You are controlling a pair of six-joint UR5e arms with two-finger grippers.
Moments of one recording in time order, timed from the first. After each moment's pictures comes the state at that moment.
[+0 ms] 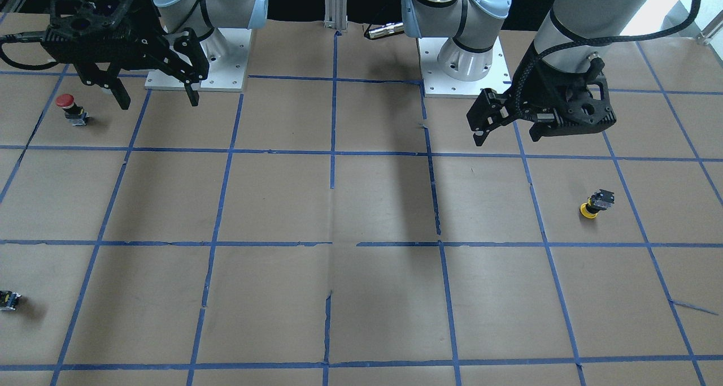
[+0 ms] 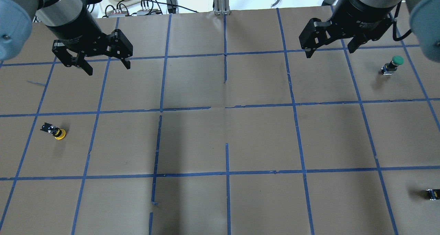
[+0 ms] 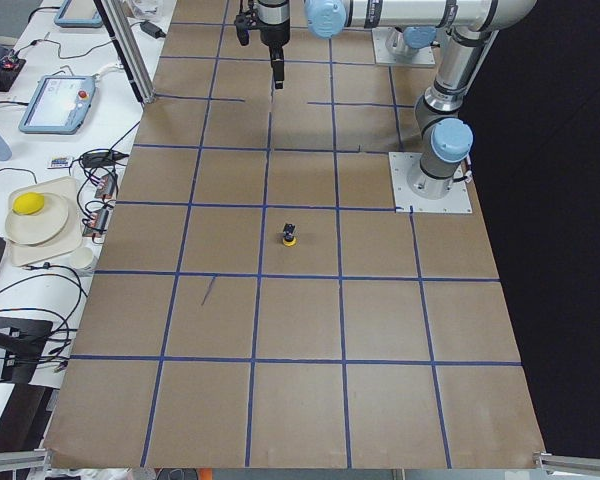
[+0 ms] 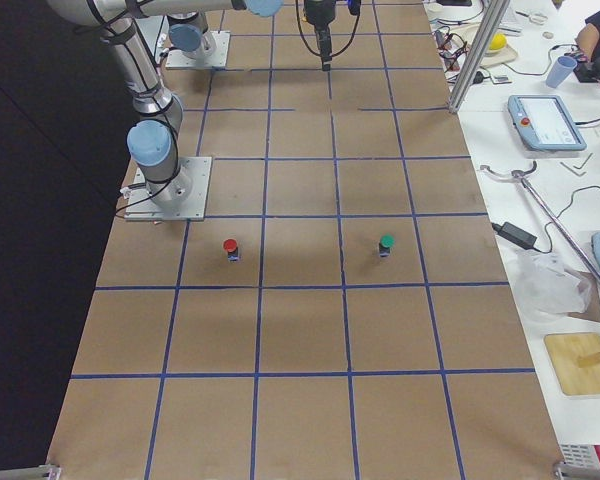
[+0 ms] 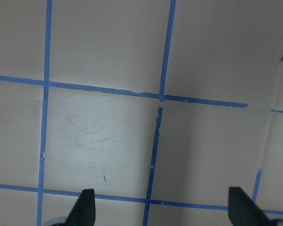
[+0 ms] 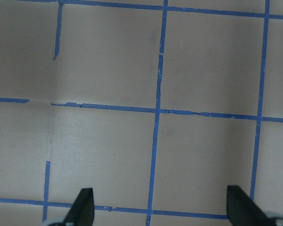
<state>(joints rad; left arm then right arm) -1.51 -1.61 -1.54 -1.58 1.55 -0.07 1.58 -1.64 1.56 -1.63 -1.55 -0.07</state>
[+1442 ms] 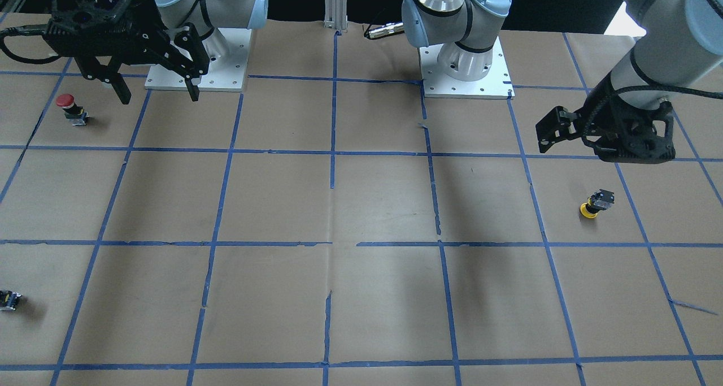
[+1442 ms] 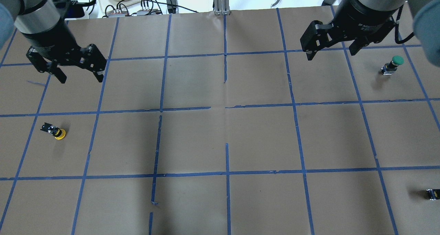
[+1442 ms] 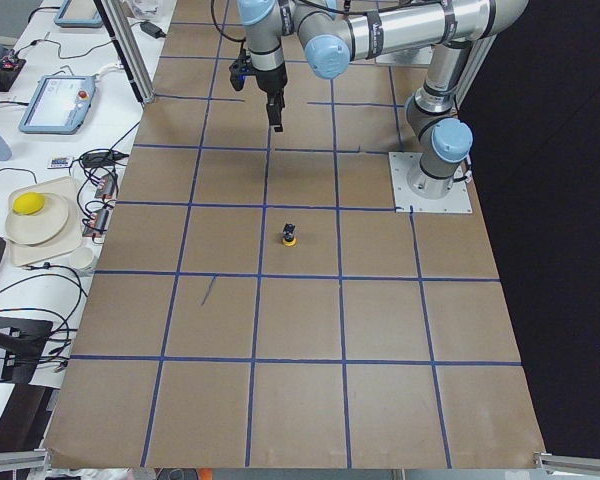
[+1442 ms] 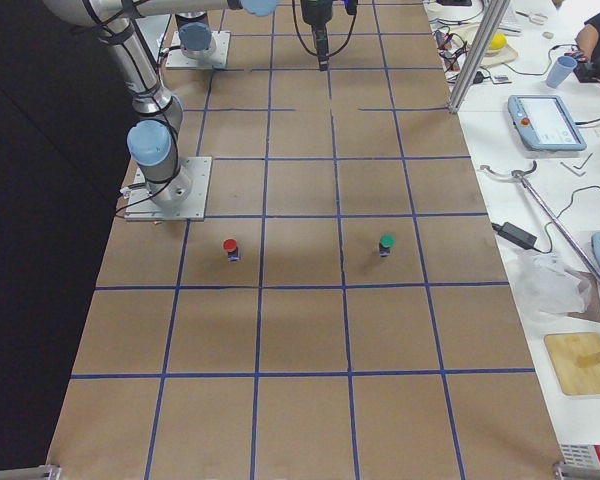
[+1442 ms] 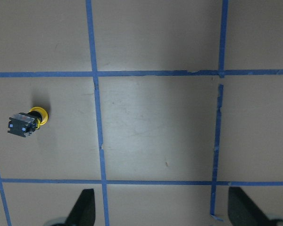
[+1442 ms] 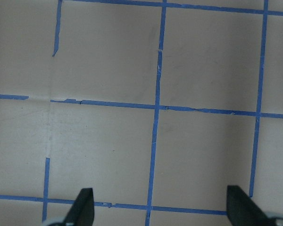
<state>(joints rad) -1.27 -1.64 -1.61 -1.58 1.63 0.36 1.58 -1.66 1.58 -1.62 -1.56 -0.07</state>
